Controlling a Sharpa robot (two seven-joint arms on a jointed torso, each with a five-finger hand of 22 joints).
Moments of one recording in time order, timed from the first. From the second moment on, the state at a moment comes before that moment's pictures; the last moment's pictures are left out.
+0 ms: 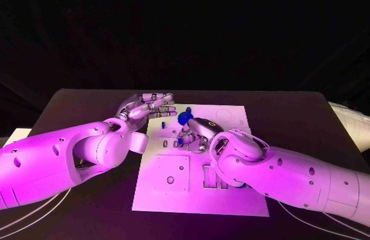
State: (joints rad) left arm 1.19 -0.93 -0.02 1.70 0.02 -0.38 0.37; left_hand 1.36 -0.04 0.19 0.07 0.11 0.88 0.23 0.07 0.07 0.92 0.21 0.08 0.06 0.97 0.17 0.11 0.10 0.17 0.85 0.27 0.20 0.08; right arm 1.03 -0.55 0.06 1.58 -1.56 -0.33 -0.42; right_hand 1.43 -0.02 0.23 0.10 0.14 1.12 0.10 0.07 0.12 1.37 0.03 1.00 1.22 1.46 -0.04 1.47 1.31 0.05 1.45 0.07 1.49 1.31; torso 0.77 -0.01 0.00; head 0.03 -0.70
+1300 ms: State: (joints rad) left arm 1.19 -0.93 -0.02 1.70 0.02 -0.38 0.37; left_hand 1.36 -0.04 0.19 0.07 0.11 0.88 0.23 0.07 0.07 0.92 0.21 0.08 0.06 0.97 0.17 0.11 0.10 0.17 0.85 0.27 0.20 0.07; right arm 1.04 -0.55 0.06 1.58 -1.62 -0.29 -0.48; right_hand 1.29 -0.14 0.14 0.14 0.15 1.06 0.12 0.07 0.10 1.37 0.03 0.93 1.13 1.46 -0.04 1.45 1.31 0.05 1.44 0.08 1.48 1.31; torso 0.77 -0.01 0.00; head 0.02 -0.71
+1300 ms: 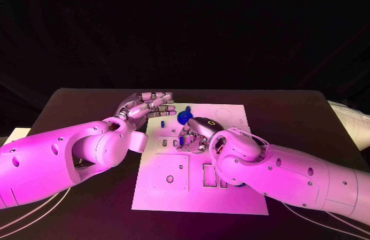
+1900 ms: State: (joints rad) left arm 1.19 -0.93 -0.02 1.69 0.02 -0.38 0.37; left_hand 1.35 -0.04 0.20 0.06 0.11 0.88 0.22 0.07 0.07 0.93 0.20 0.08 0.06 1.00 0.16 0.12 0.12 0.17 0.87 0.27 0.21 0.08; right arm 1.02 -0.60 0.06 1.64 -1.64 -0.48 -0.37; right_hand 1.30 -0.13 0.06 0.17 0.15 1.02 0.13 0.07 0.09 1.36 0.04 0.92 1.13 1.46 -0.03 1.44 1.31 0.05 1.43 0.08 1.48 1.31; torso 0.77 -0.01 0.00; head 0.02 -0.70
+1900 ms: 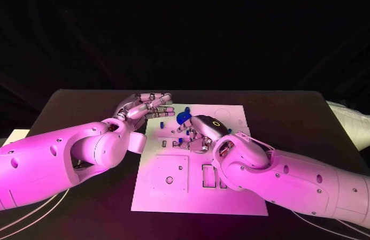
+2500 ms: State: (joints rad) left arm 1.22 -0.94 -0.02 1.64 -0.18 -0.31 0.11; left_hand 1.25 -0.05 0.20 0.11 0.11 1.05 0.14 0.12 0.09 1.30 0.06 0.27 0.19 1.47 -0.01 1.10 1.06 0.17 1.28 0.09 0.73 0.44; right arm 1.06 -0.91 0.12 1.81 -1.33 -0.50 0.00; right_hand 1.39 -0.05 0.03 0.16 0.10 1.01 0.13 0.07 0.10 1.32 0.05 0.87 1.10 1.46 -0.03 1.42 1.31 0.05 1.42 0.09 1.46 1.31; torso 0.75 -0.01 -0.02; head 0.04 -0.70
